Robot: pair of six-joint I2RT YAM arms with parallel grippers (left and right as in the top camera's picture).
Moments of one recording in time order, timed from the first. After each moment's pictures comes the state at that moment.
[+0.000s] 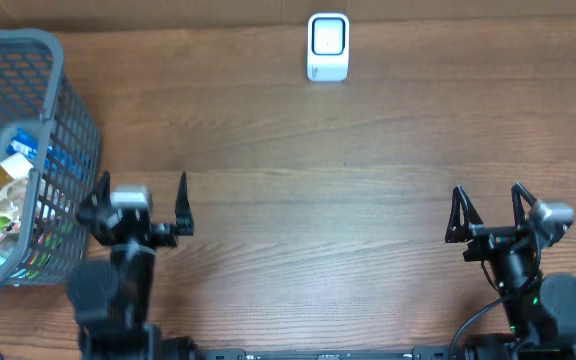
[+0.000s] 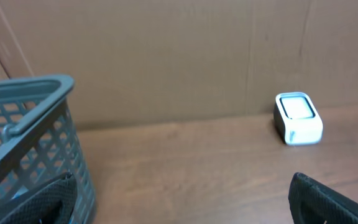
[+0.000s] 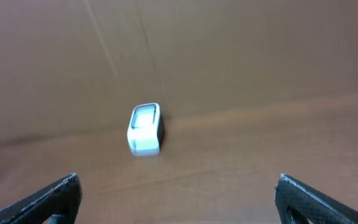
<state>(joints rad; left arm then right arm) 0.14 0.42 0.52 -0.18 0.12 0.11 0.03 0.24 0.40 -0.24 -0.10 0.25</state>
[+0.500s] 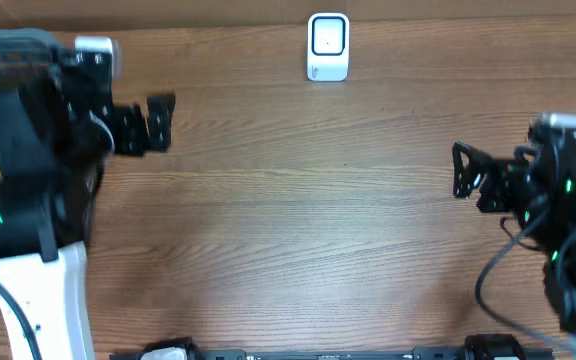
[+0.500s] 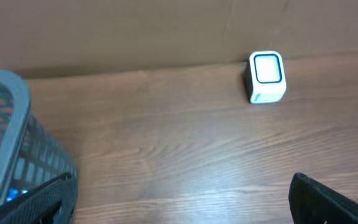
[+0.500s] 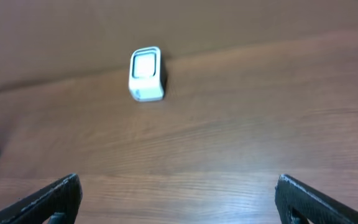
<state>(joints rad) 0.14 1.27 1.69 -1.03 0.22 0.11 0.03 0.87 1.12 -0.78 -0.18 0.23</state>
